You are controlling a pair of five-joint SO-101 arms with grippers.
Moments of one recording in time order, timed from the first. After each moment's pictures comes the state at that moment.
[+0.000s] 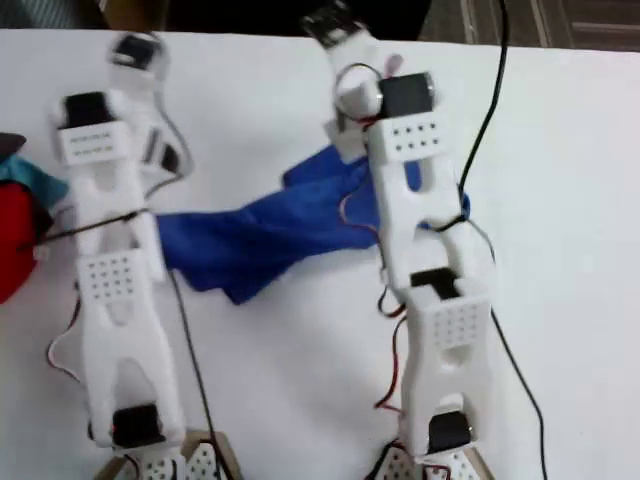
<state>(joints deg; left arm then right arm) -15.5 67.6 -84.9 101.4 -21.8 -14.5 39.1 -59.1 97.1 21.2</state>
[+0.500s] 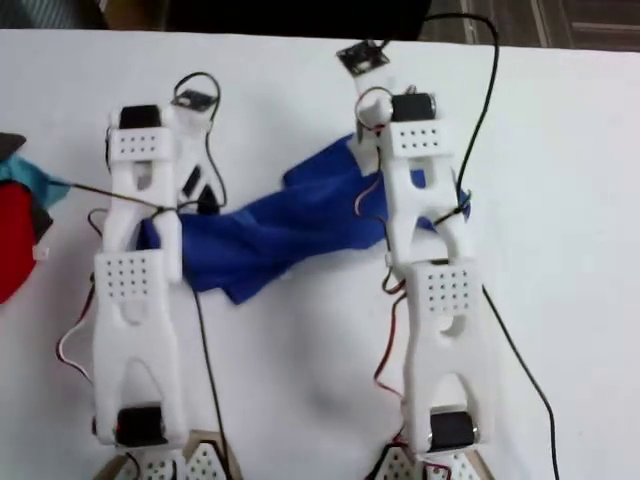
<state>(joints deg) -12.5 66.3 -63.7 101.3 -21.9 -10.9 58.6 -64.9 85.0 21.2</state>
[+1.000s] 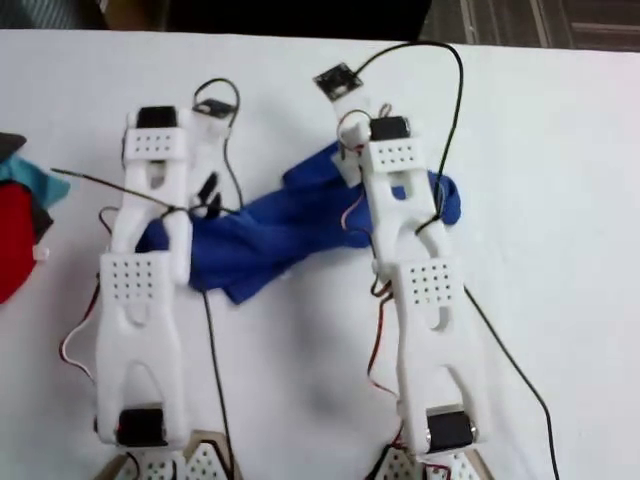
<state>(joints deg) -10.1 65.0 -58.1 101.8 -21.8 -13.0 69.3 -69.8 78.2 27.3</state>
